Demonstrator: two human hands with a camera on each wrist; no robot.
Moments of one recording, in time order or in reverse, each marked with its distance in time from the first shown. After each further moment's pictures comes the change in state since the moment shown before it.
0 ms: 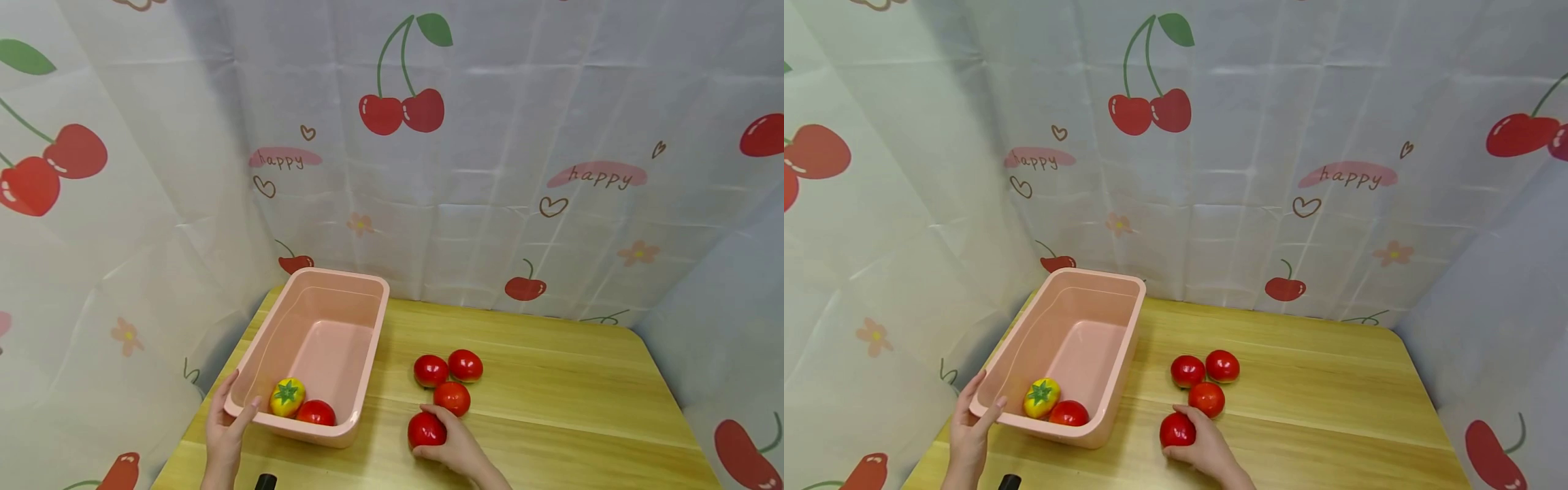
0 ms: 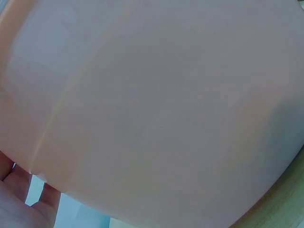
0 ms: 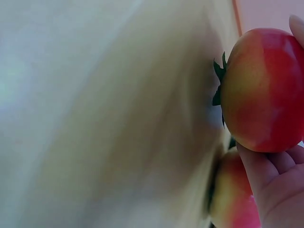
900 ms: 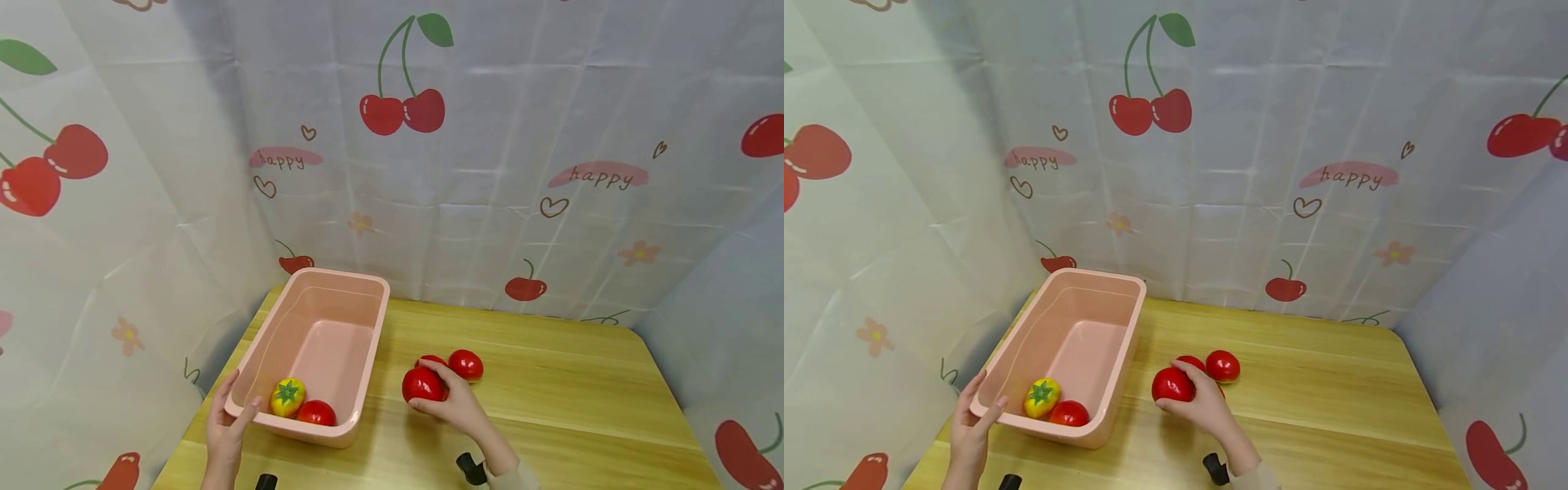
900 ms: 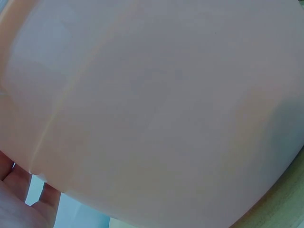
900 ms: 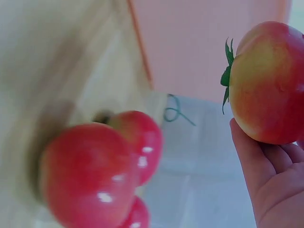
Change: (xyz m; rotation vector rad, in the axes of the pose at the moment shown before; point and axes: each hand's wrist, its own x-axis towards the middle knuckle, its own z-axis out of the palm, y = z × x) left_hand -0.010 0.024 0.009 -0.182 -0.143 0.130; right_hand 0.029 -0.068 -0.039 0.047 0.128 -0.153
